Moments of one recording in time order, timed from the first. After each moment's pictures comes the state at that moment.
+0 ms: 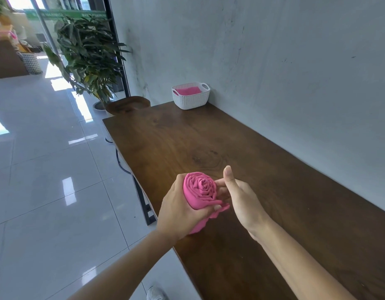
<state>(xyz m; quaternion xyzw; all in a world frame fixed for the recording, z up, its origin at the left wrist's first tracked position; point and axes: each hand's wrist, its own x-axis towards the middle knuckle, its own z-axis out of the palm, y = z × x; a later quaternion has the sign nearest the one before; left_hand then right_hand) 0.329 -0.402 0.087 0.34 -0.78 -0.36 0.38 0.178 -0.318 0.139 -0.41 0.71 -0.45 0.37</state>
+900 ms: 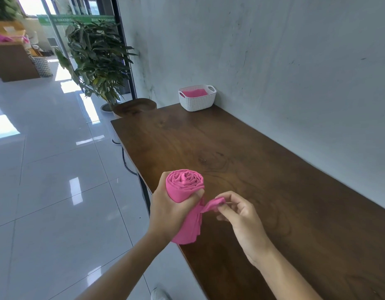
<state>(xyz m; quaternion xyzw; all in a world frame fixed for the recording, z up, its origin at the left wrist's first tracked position) 0.356 -0.402 0.108 0.38 -0.66 -0.45 0.46 0.213 -0.292 0.125 -0.38 0.65 -0.54 0.38</state>
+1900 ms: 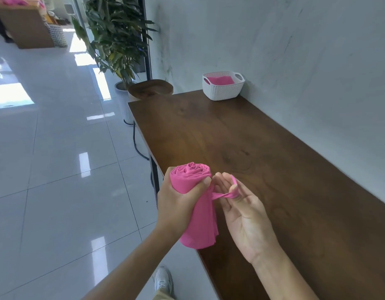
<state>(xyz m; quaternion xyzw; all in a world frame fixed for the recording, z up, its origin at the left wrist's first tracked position) 0.377 -0.449 0.098 0.45 -0.55 -0.52 0.46 0.246 -0.368 0.129 -0.17 0.37 -0.71 0.58</state>
